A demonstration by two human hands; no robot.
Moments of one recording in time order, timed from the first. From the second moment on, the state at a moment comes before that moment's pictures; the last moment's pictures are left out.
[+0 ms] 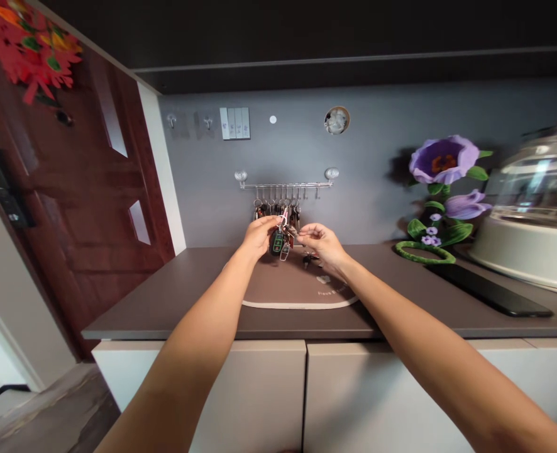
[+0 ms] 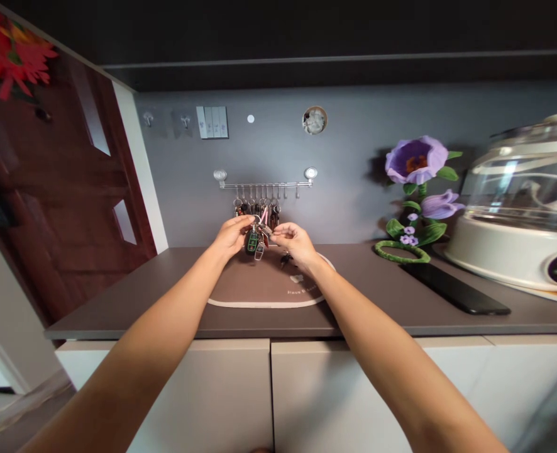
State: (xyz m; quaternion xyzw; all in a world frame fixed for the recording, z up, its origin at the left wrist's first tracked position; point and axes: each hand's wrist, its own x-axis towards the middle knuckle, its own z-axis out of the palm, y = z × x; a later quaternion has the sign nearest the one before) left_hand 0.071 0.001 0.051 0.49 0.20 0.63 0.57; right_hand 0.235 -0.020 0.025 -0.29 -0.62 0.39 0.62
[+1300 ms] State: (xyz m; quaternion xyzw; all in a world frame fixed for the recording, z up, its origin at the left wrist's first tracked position) left_hand 0.070 0.011 0.046 0.41 0.18 0.67 0.59; right_hand 0.237 -0.011 0.005 -0.64 -0.72 -0.05 0.26
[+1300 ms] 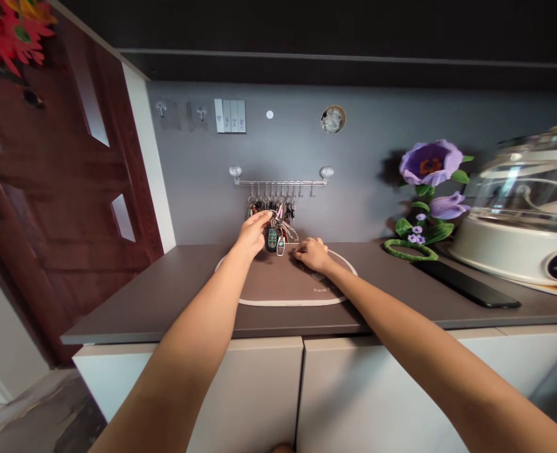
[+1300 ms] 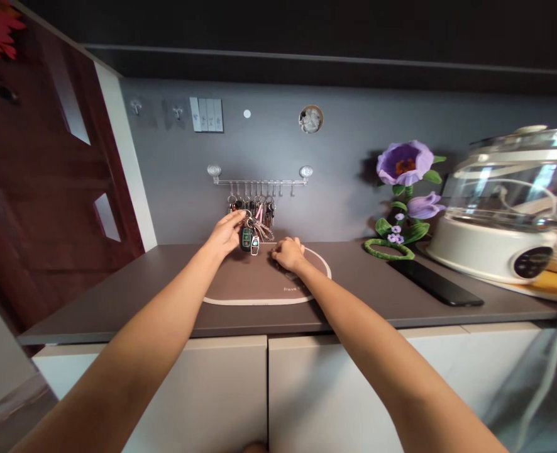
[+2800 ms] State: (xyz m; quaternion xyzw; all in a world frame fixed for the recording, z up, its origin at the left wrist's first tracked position) left_hand 0.078 0.003 0.040 0.42 0.22 0.59 0.65; right_hand 0.252 -0.013 0.064 -0.34 -0.55 0.44 0.63
